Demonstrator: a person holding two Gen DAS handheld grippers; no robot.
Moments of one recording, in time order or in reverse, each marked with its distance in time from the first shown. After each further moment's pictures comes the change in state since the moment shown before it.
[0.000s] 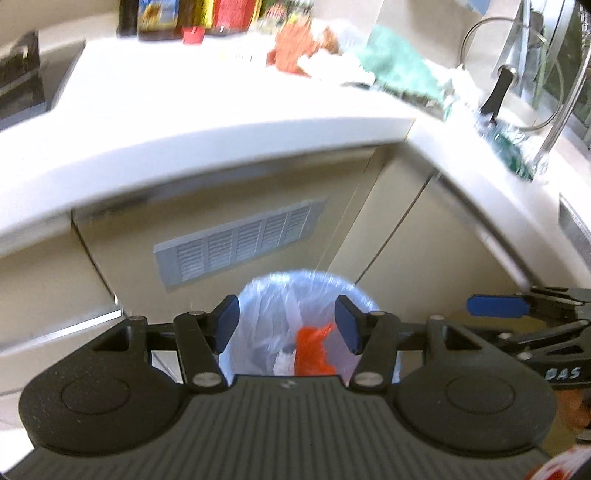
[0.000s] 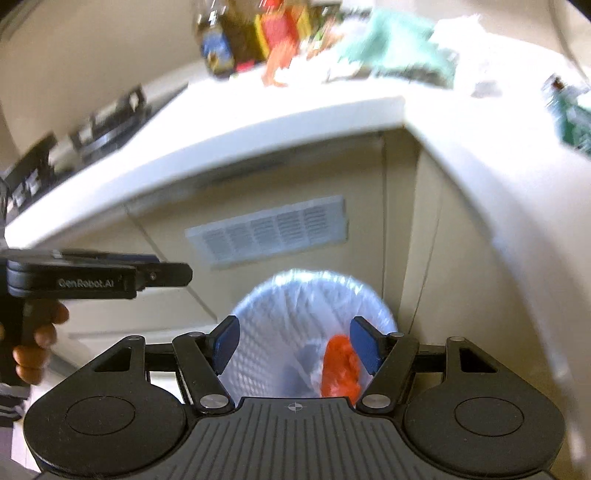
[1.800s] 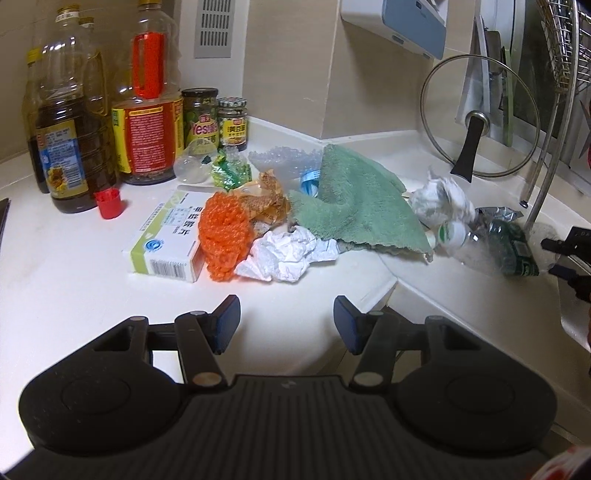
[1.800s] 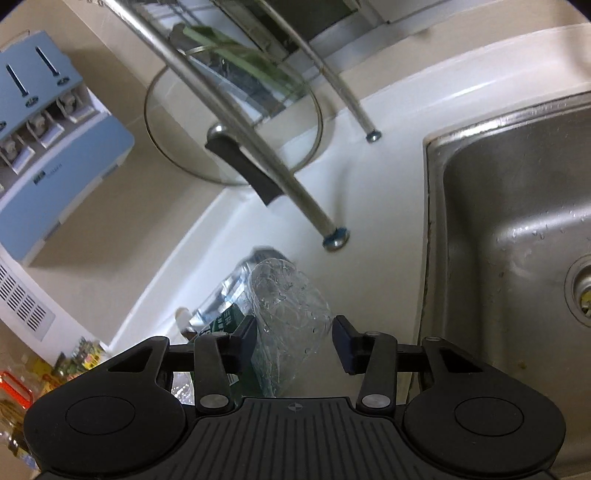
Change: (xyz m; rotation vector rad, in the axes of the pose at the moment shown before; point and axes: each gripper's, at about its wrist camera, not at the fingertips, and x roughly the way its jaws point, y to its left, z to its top) left arm 0.046 -0.033 0.156 0.217 -0.184 -0.078; right arm -0.099 -0.221 0.060 0.917 -0.677 -0.439
